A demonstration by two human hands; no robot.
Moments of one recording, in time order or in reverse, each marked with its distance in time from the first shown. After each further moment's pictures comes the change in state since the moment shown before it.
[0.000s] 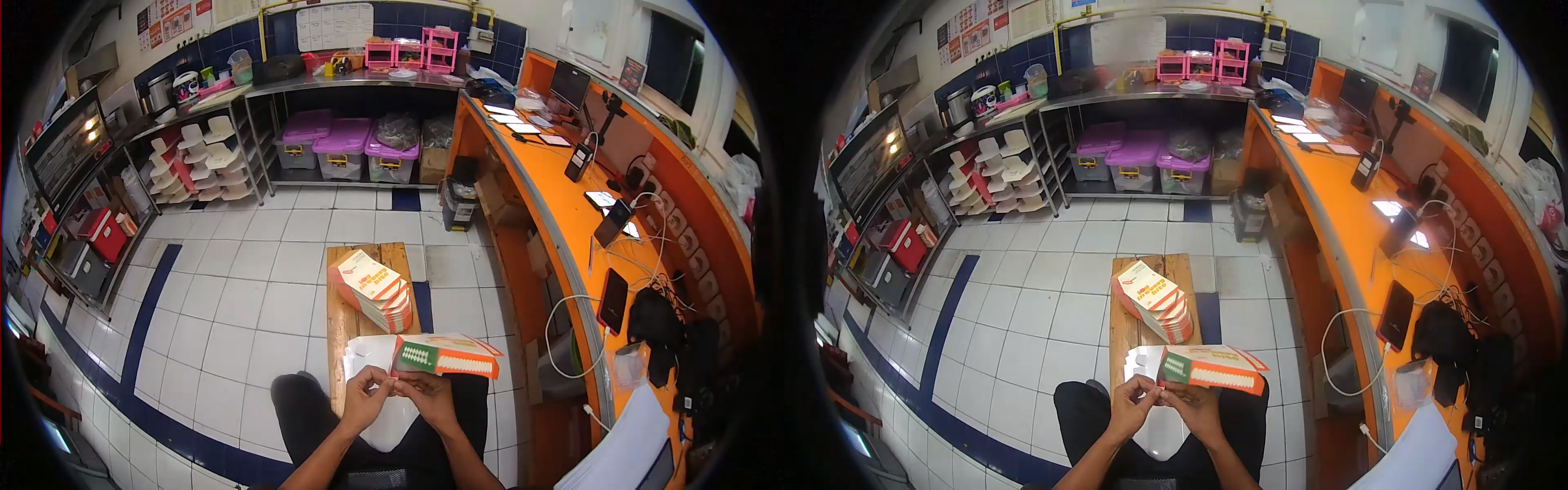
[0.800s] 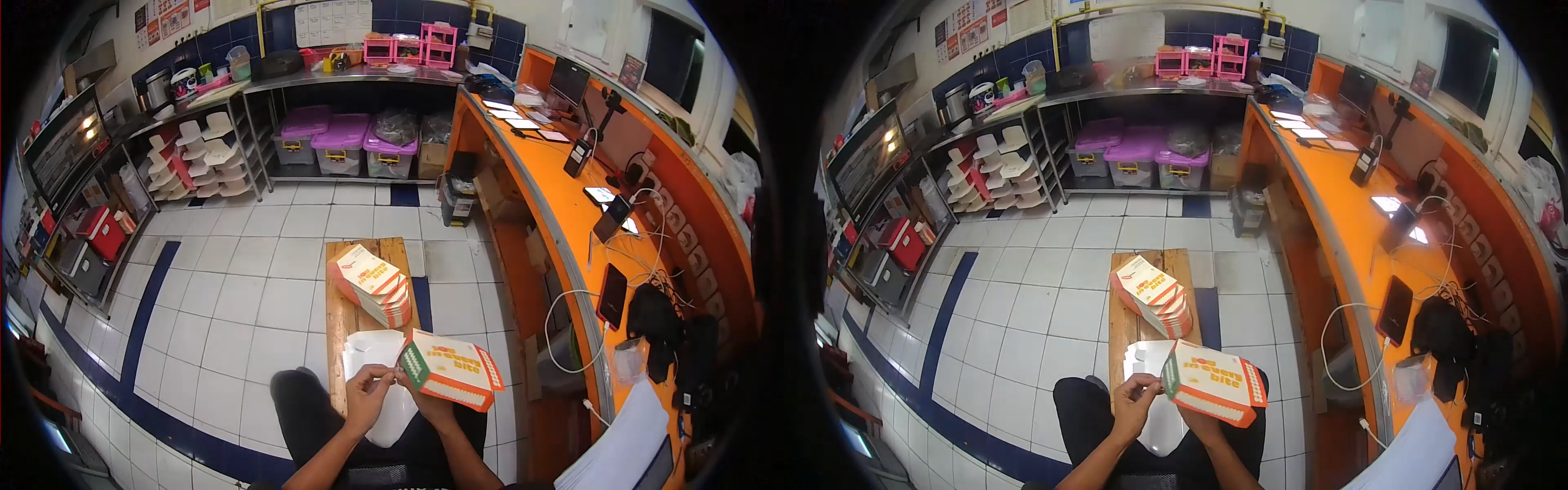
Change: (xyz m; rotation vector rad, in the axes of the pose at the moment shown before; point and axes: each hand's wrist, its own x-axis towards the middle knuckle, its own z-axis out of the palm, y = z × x) left_hand -0.006 -0.007 0.010 -0.035 0.069 0.118; right_hand 0.003 0.052 -0.024 -0.663 0.047 -0.259
